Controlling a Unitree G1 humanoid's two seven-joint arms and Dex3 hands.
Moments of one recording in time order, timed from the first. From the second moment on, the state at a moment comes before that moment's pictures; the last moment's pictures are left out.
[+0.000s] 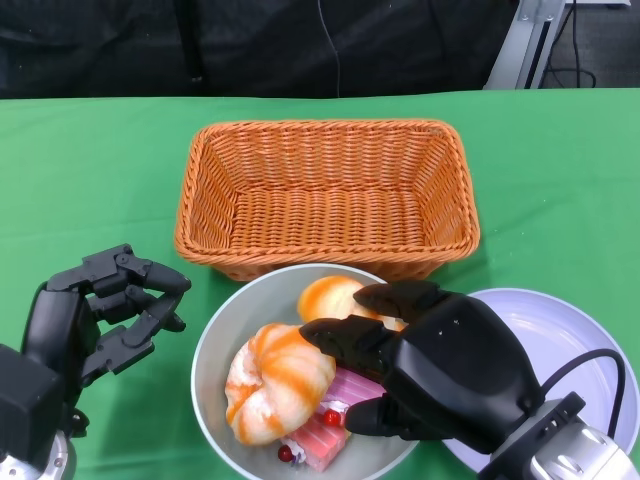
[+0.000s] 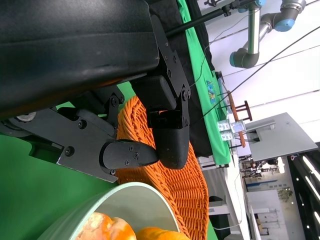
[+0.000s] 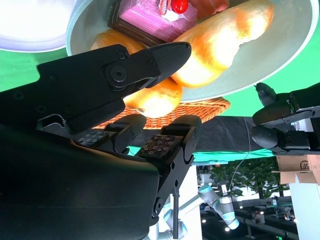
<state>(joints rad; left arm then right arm) -0.22 0.11 0.17 0.64 -0.10 -0.68 -0.23 -0.04 -0.22 0.49 -0.32 -1.07 -0.11 0.02</state>
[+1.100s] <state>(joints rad) -0.22 0.12 0.16 0.68 -0.10 -0.71 -0.23 -0.10 -0.21 0.52 -0.20 -1.17 -0.07 -0.06</state>
